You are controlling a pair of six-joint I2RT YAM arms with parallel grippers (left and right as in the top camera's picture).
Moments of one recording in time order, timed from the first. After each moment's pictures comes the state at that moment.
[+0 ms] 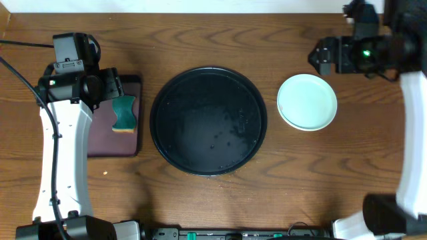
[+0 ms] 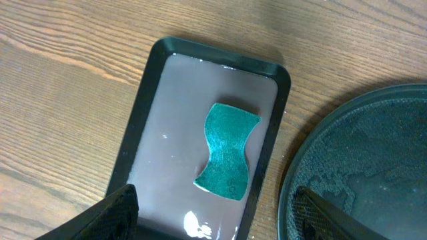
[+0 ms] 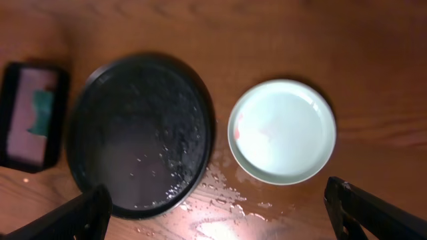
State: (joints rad) left arm 0.16 1.49 1.43 -0.98 -0.11 -0.10; right arm 0.03 1.70 2.18 -1.51 -0.29 0.01
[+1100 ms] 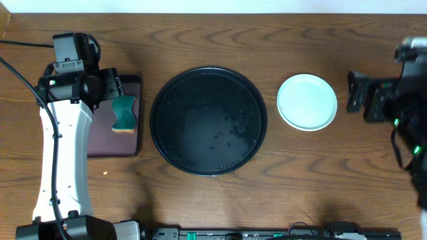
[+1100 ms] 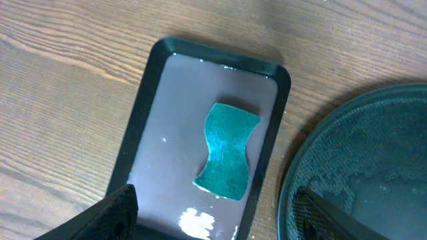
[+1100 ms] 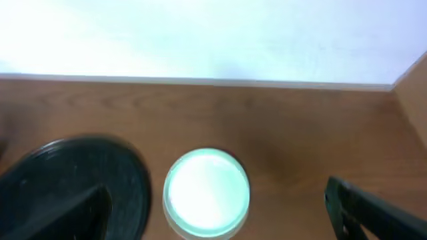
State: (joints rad) left arm 0.16 1.49 1.43 -0.98 -0.11 -0.10; right arm 0.02 1.01 1.50 -0.95 -0.02 -0.02
